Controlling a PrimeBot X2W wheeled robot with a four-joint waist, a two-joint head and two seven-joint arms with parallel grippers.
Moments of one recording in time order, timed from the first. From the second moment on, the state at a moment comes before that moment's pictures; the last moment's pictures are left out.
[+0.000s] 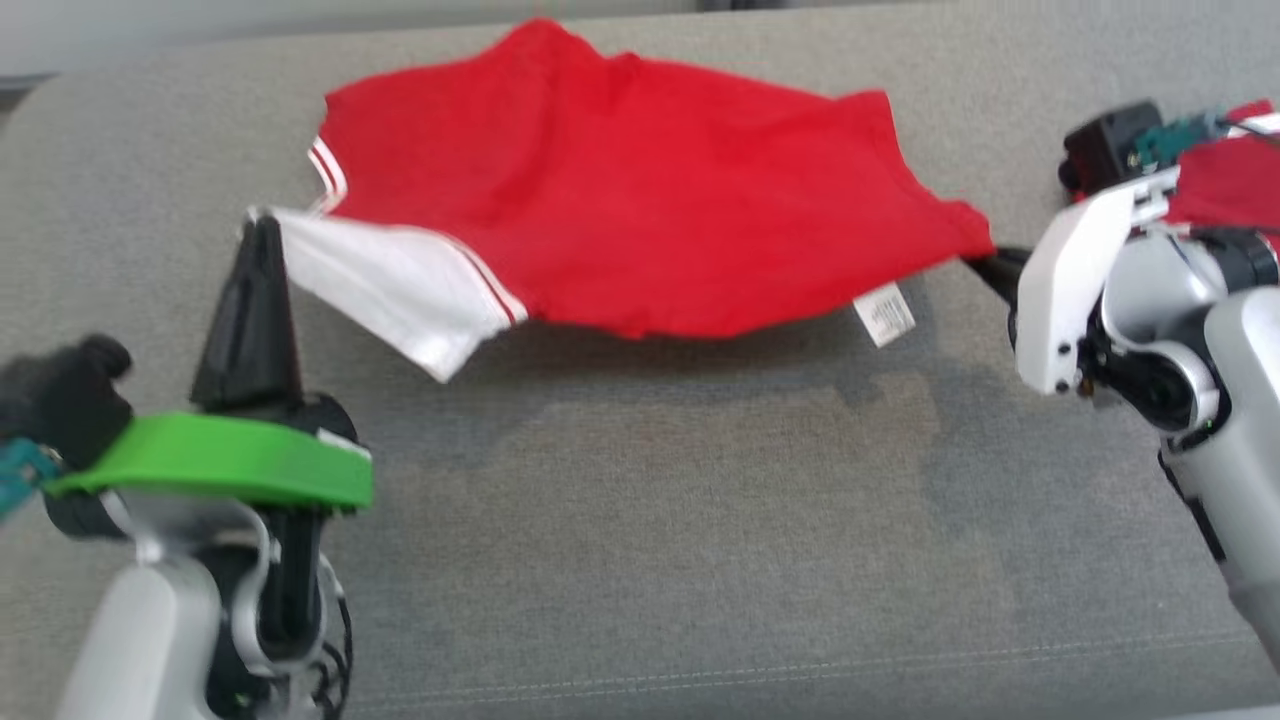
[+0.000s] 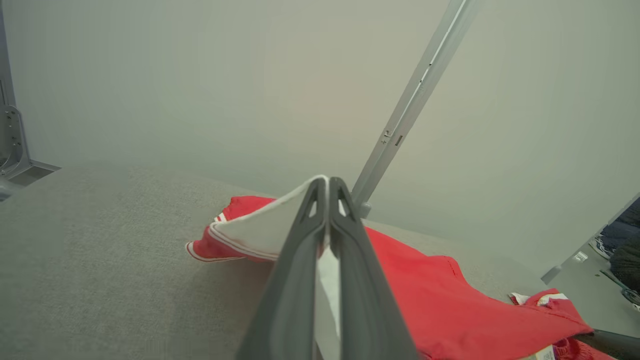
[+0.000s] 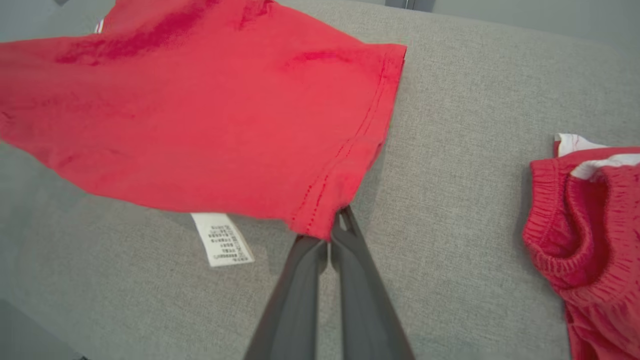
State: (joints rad) left arm -0.30 0.30 -0.25 -0.26 -0.71 0.27 0.05; right arm -0.67 -0.43 0.32 0.24 0.63 0.13 0.69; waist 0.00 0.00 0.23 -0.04
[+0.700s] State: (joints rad) left arm 0.15 0.22 -0.30 -0.22 -0.75 0.34 -0.08; right arm -0.28 -0.40 0.15 0.08 0.44 0.13 0.84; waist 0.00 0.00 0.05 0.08
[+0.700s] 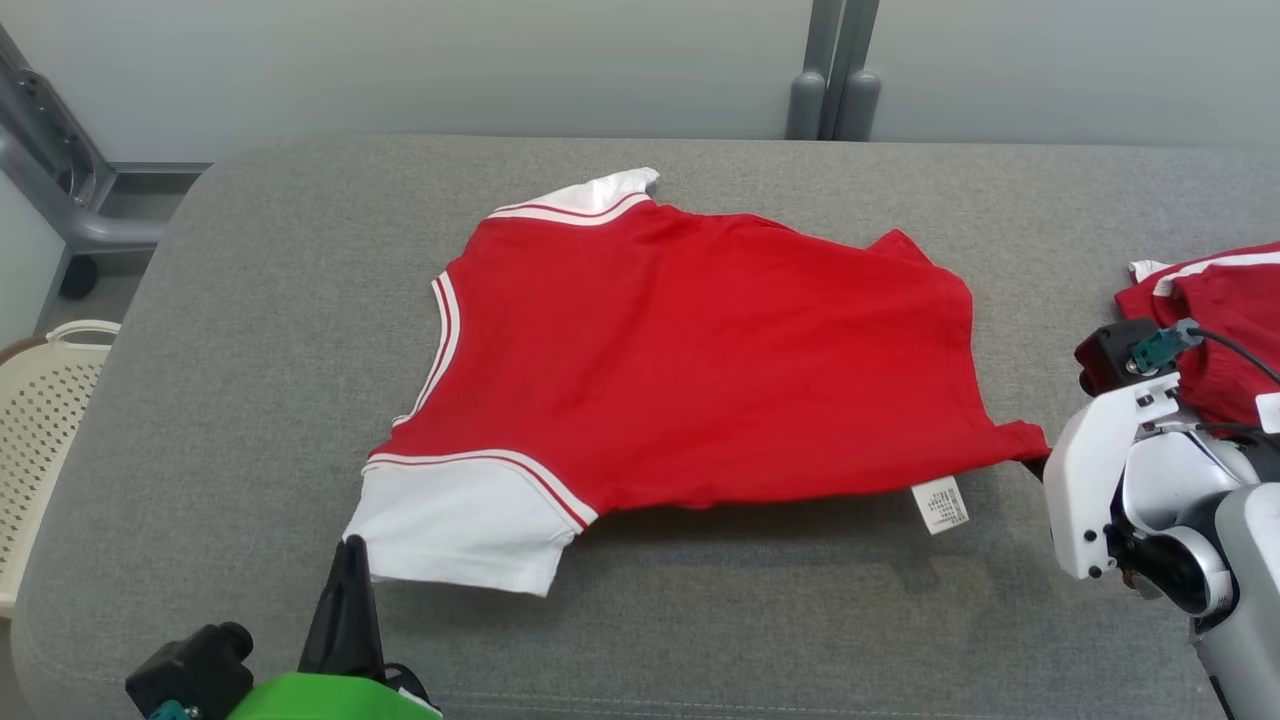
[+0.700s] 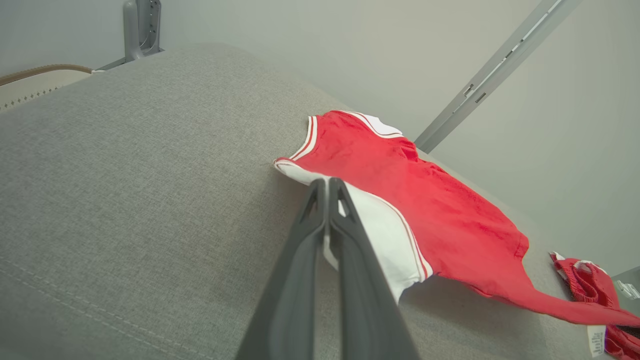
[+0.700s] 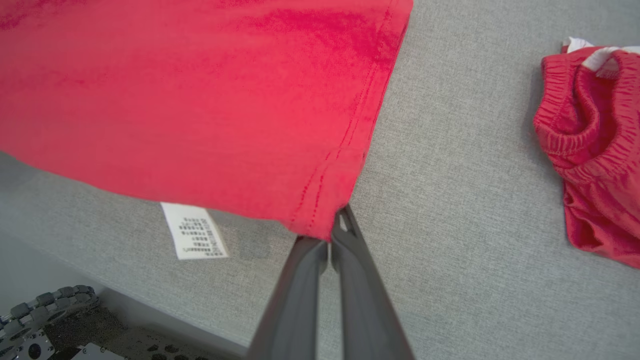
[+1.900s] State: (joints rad) left arm -0.33 0.22 -0.44 0.15 -0.63 0.25 0.10; right arm -0.31 -0.28 0.10 0.13 0.37 0.13 0.82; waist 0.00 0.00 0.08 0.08
